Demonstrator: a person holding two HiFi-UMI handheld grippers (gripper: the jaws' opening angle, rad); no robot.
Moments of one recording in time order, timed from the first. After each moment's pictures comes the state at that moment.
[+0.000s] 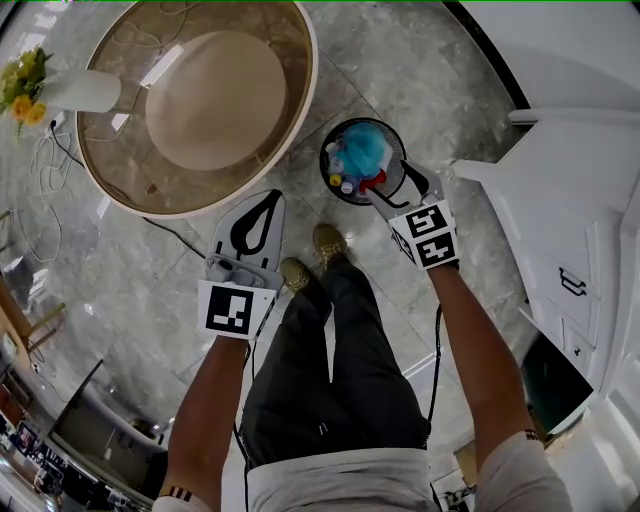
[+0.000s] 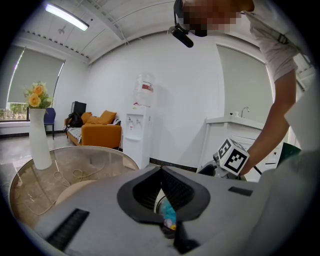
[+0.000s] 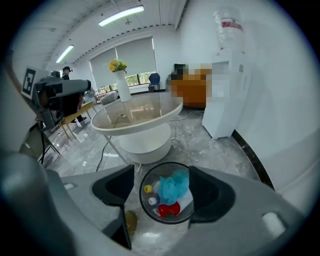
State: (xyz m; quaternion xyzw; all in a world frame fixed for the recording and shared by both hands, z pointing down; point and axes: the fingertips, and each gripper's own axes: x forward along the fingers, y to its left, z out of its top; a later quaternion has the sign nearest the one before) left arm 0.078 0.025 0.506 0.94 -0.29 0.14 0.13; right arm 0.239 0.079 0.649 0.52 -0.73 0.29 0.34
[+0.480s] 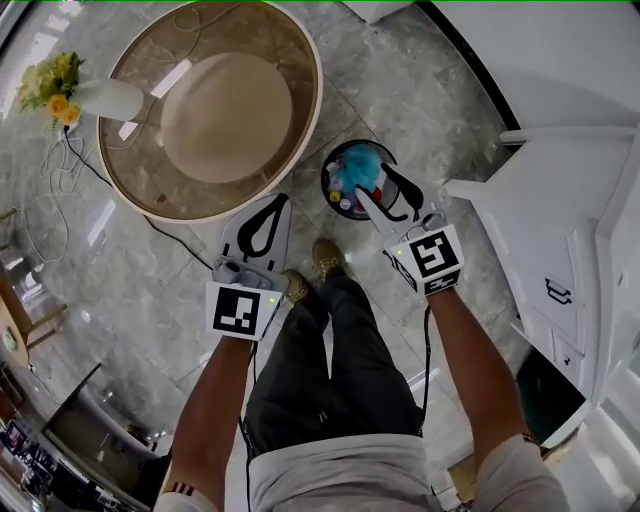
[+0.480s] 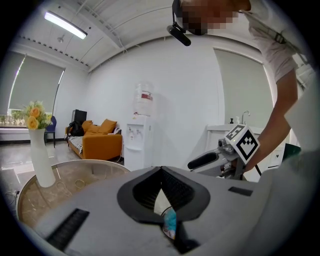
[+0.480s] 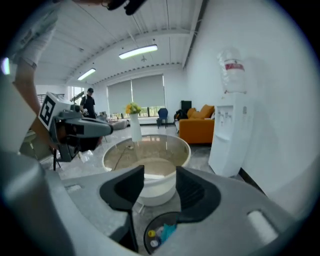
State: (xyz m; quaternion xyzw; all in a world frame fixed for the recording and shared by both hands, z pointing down) left arm 0.084 0.016 0.445 0.94 -0.29 0.12 0.10; right arm 0.205 0.033 0.501 0.53 -0.81 0.16 0.20
